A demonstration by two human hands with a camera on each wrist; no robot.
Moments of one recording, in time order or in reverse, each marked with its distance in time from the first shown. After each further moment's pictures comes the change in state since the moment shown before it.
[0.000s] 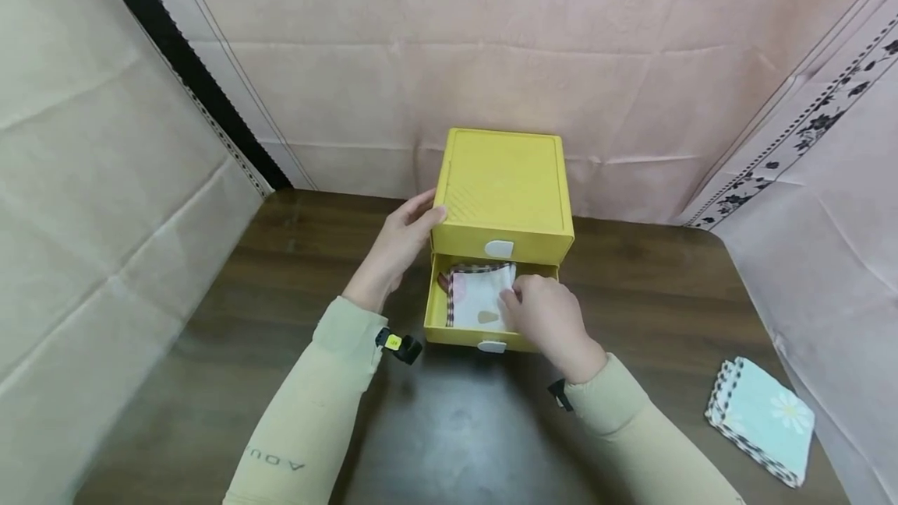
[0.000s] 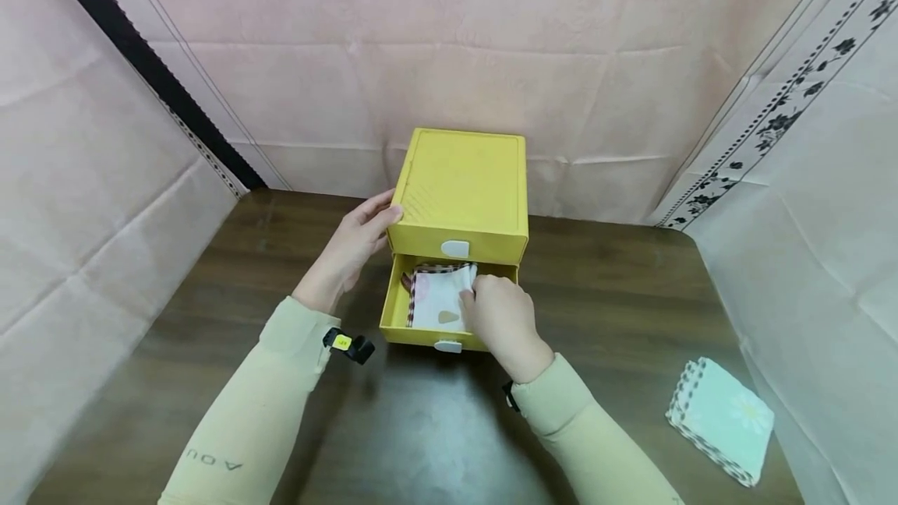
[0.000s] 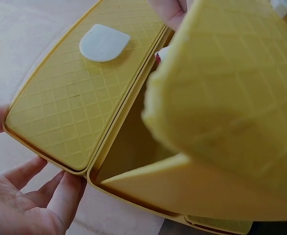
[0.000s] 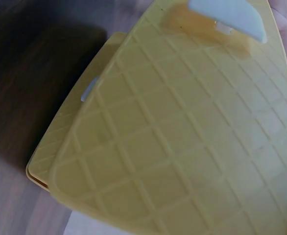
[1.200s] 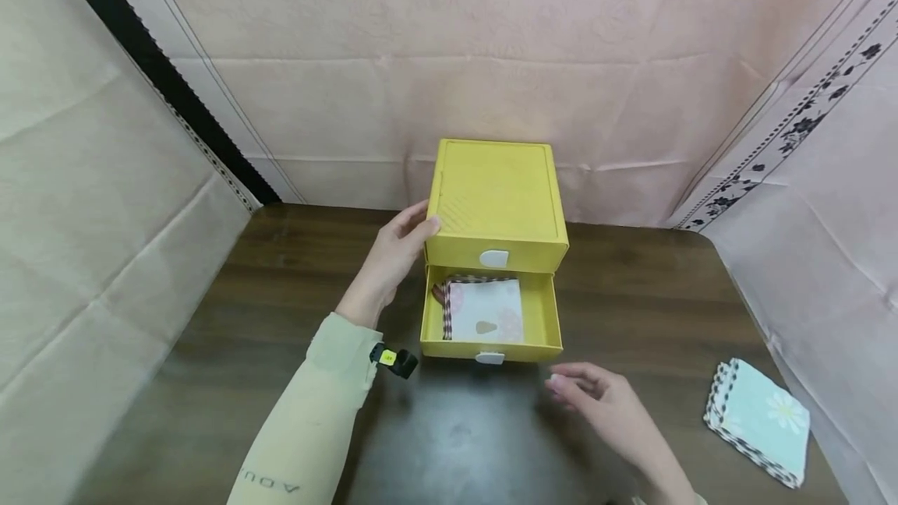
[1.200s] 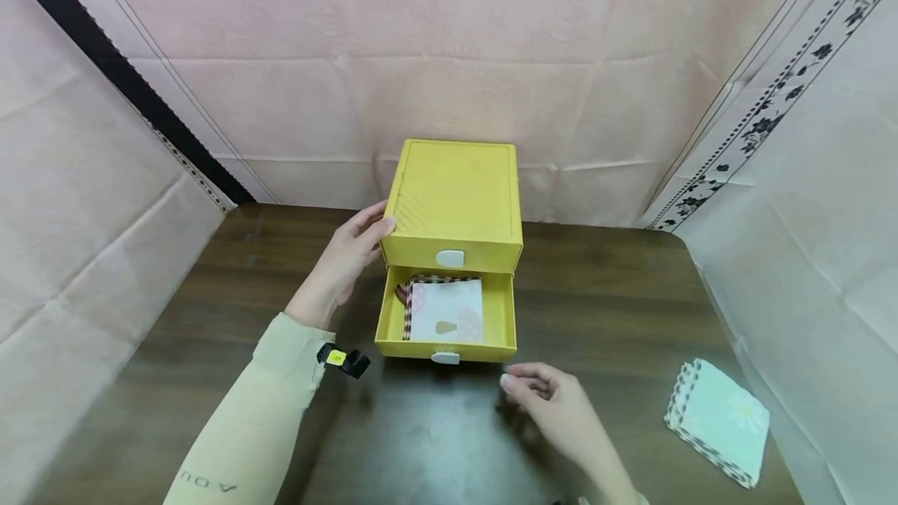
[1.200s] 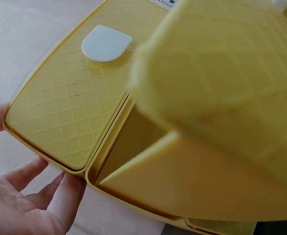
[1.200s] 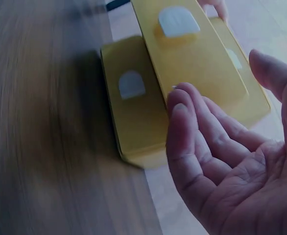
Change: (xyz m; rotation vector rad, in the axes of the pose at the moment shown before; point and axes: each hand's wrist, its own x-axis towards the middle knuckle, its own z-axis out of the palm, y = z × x) left_hand 0.004 -0.005 -0.001 -0.029 -0.016 -0.002; right_hand -0.113 0.069 0.016 0.872 -0.108 0.299
